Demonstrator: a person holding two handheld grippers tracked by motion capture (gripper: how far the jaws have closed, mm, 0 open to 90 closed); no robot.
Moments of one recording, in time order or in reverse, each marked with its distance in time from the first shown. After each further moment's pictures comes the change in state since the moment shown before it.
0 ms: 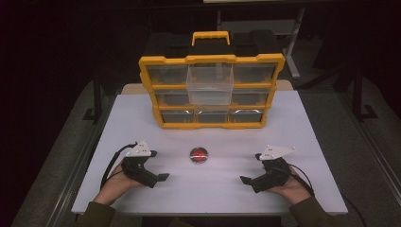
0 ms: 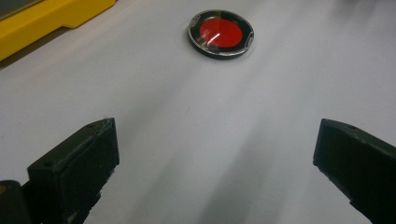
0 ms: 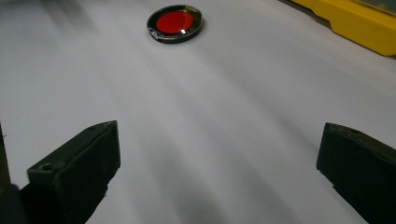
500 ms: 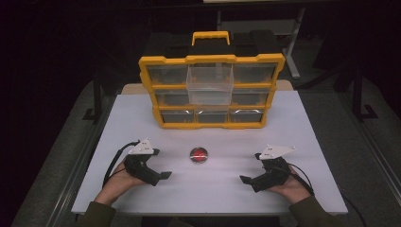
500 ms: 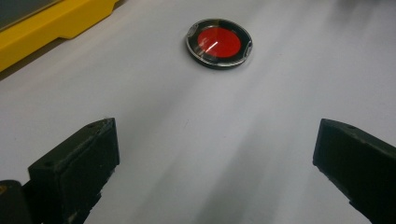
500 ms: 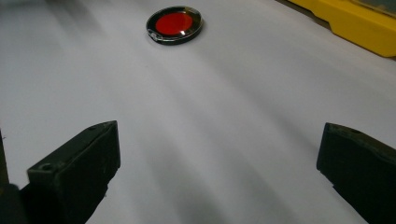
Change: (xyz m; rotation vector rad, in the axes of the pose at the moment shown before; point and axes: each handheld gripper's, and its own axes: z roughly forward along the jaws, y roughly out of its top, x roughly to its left) left arm 0.000 0.008 0.004 -0.006 -0.006 0.004; right arm -0.001 0.001 0.001 -0.003 0.000 0.000
